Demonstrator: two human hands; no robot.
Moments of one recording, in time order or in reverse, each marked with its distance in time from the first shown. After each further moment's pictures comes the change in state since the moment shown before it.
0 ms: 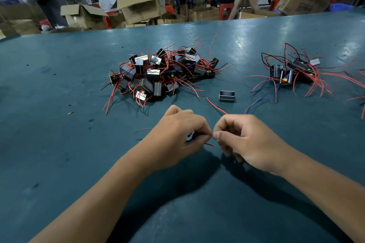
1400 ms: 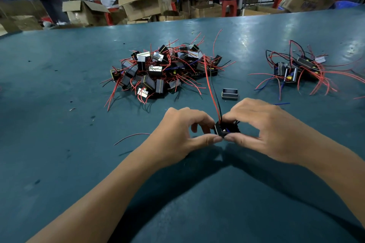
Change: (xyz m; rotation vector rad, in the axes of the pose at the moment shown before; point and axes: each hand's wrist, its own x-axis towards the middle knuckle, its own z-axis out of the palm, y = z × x) left_hand 0.001 0.003 0.002 -0.223 -0.022 -0.283; right_hand 0.004 0.003 -0.039 -0.753 -0.029 -0.544
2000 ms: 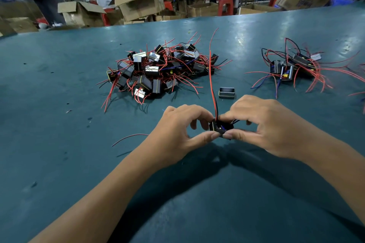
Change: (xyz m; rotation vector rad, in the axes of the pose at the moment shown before) left_hand -0.001 0.002 0.003 0.067 0.024 0.069; right_hand -0.001 -0.002 -0.007 0.064 -0.033 0.067
